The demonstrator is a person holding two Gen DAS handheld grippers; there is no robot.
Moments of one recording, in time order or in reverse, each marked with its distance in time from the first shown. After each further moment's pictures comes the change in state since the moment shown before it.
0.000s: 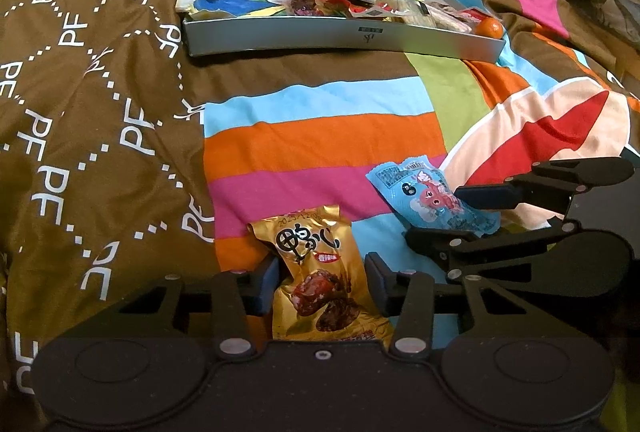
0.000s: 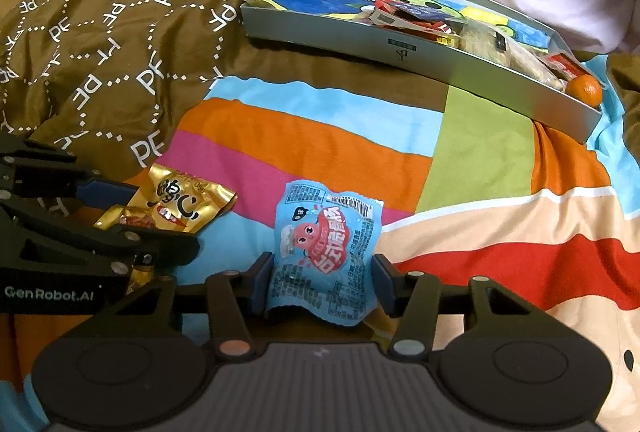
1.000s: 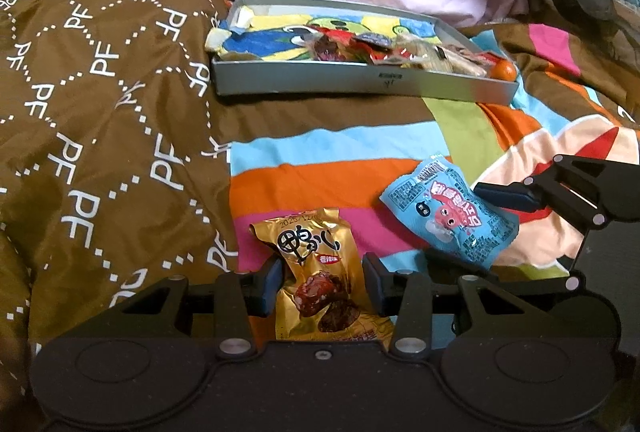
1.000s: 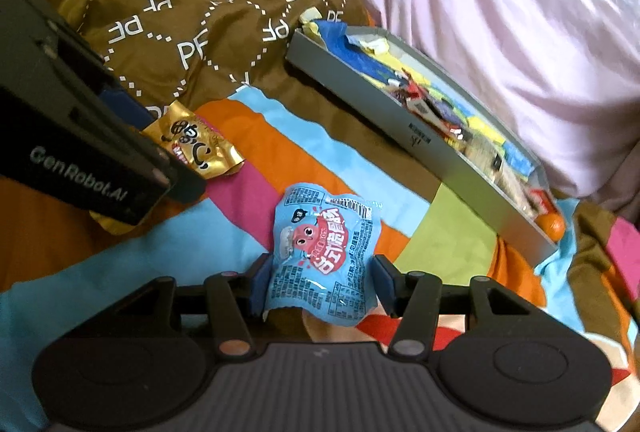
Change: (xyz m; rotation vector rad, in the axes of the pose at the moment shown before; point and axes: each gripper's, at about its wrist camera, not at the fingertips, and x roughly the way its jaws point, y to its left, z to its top) left arm -0.013 0.001 0.002 -0.034 -0.125 0.062; right arm -0.012 0.043 -0.009 -0.388 -0.151 -0.226
